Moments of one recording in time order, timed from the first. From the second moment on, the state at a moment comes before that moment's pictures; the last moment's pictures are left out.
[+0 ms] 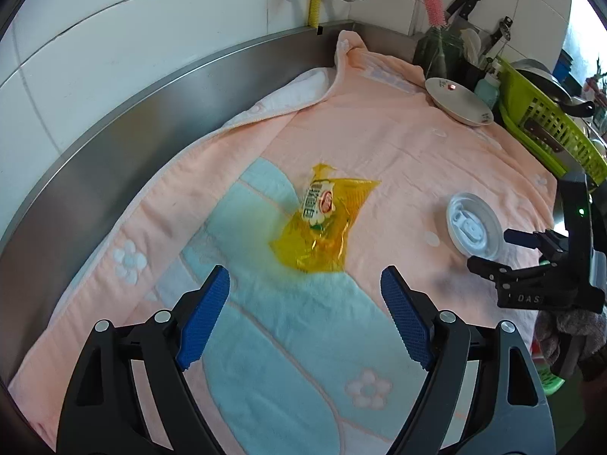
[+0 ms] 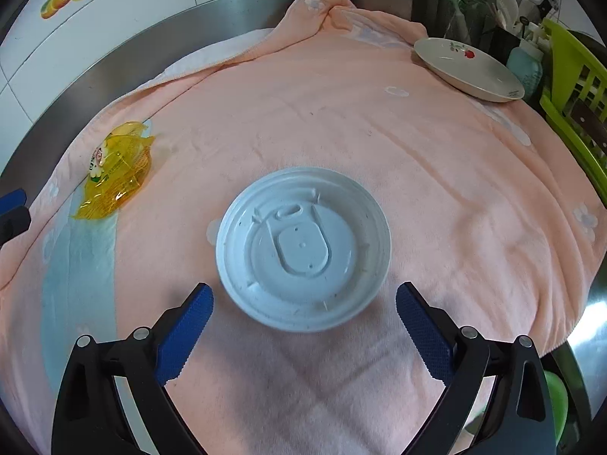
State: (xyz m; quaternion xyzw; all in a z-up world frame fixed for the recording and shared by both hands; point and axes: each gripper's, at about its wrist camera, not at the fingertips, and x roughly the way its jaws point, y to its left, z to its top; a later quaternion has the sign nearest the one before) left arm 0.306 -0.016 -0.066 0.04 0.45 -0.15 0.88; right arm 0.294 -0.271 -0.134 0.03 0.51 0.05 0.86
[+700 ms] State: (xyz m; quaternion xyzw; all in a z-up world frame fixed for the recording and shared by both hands) left arm 0.379 -0.061 -0.121 0.10 0.49 -0.16 0.85; right arm 0.305 -0.259 -0.139 0.03 0.50 0.04 0.87
